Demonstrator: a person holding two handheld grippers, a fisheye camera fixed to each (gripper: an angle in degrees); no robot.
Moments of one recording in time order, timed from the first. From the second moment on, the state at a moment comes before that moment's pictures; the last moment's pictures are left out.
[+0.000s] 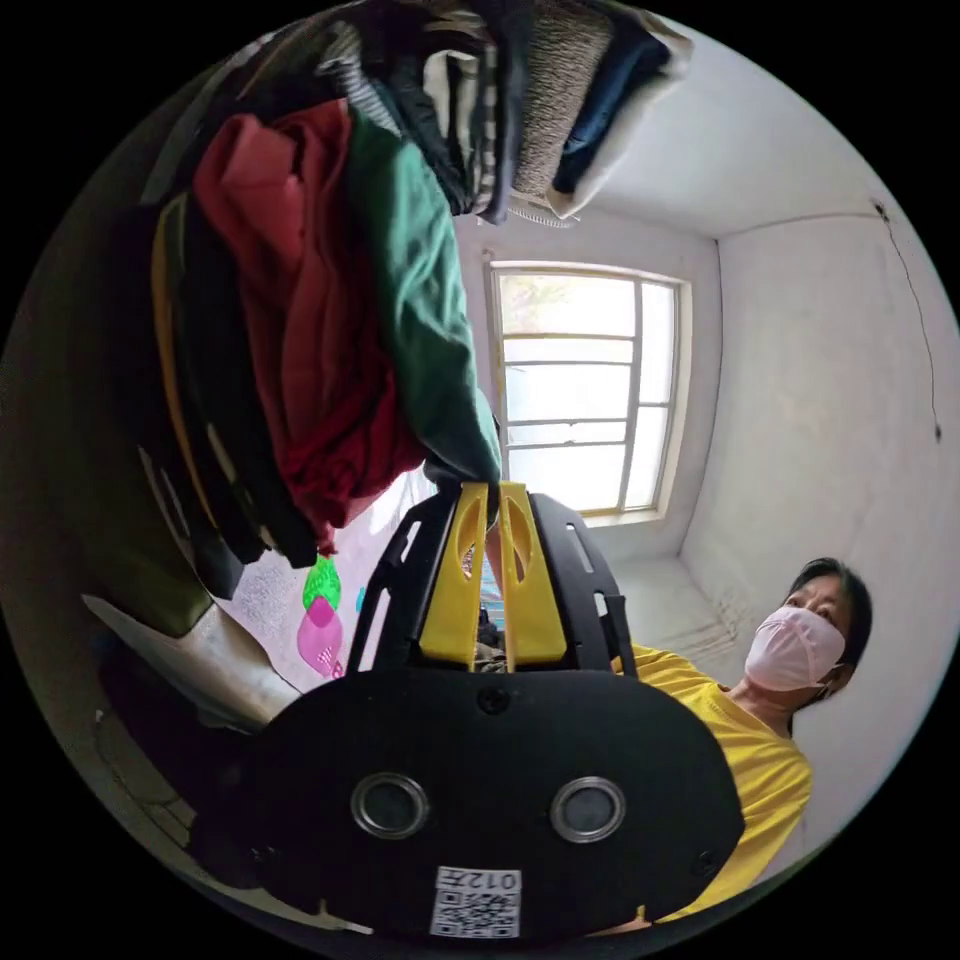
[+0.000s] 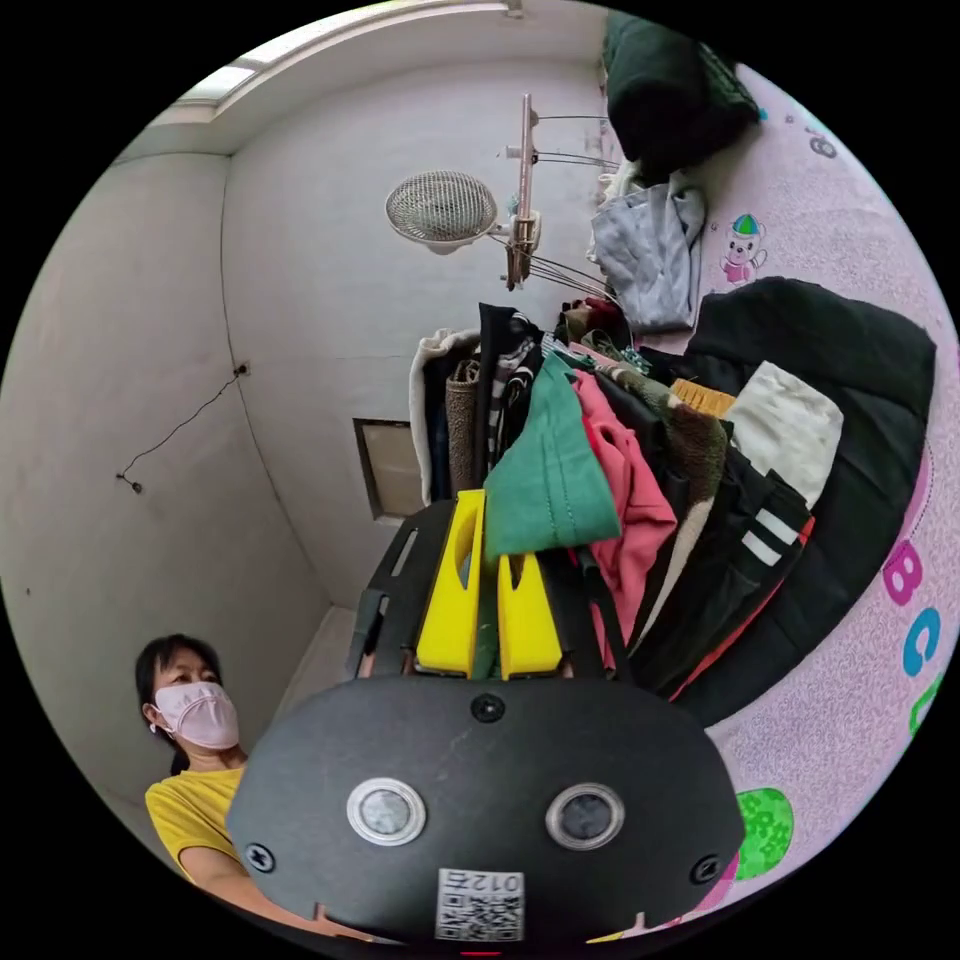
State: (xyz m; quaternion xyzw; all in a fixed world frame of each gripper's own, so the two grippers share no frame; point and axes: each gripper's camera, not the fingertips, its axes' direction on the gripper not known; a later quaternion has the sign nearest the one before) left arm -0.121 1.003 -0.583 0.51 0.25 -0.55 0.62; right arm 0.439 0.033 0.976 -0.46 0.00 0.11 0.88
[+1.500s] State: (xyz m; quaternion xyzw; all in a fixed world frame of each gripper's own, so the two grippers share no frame) left arm -0.196 1.074 -0.810 0.36 -0.02 -0.65 0.67; right arm 0.250 0.704 0.951 -0.54 0.16 -0.67 0.49
